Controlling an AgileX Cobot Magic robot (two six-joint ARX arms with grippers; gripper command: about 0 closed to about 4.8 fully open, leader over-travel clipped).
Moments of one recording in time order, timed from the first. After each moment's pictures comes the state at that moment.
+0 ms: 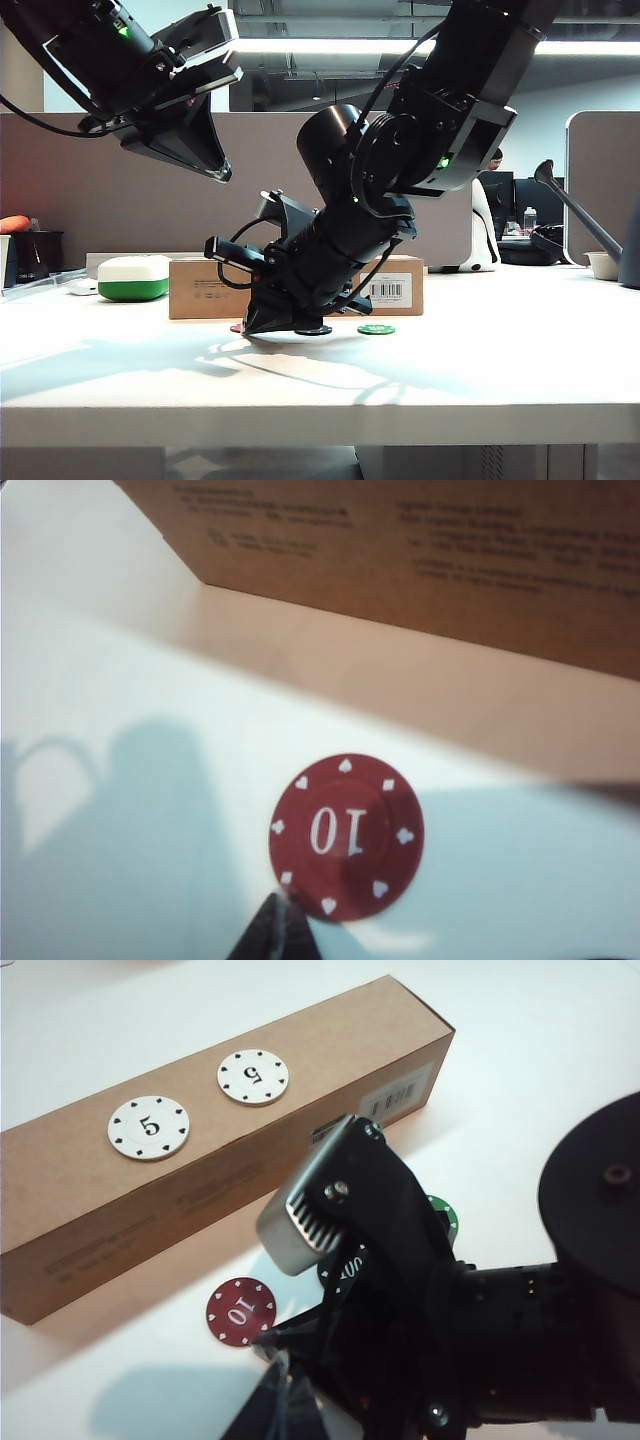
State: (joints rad) left arm -0.50 1.34 0.91 -0.15 0.11 0.01; right arm 0.70 2.09 1.18 0.30 -0.15 0.37
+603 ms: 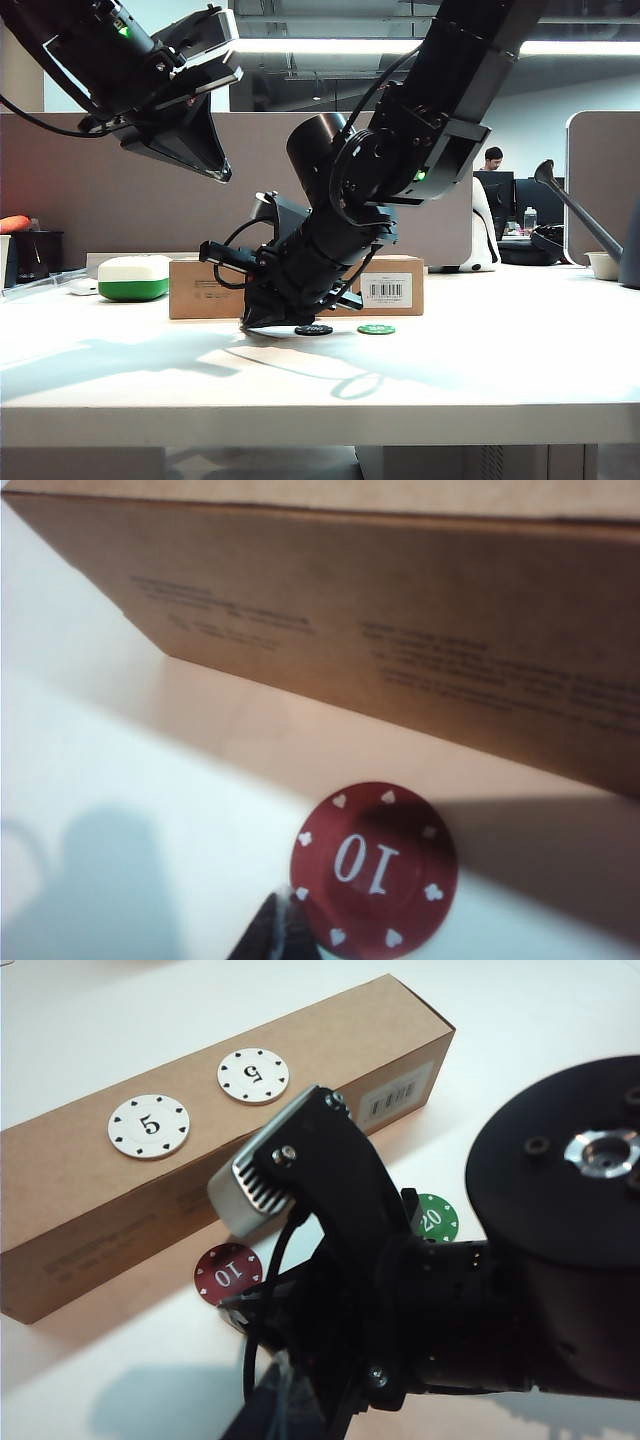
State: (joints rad) left arm -0.50 1.34 0.91 -0.15 0.11 0.01; right arm 0.69 2.15 1.28 0.30 -0.10 0.37
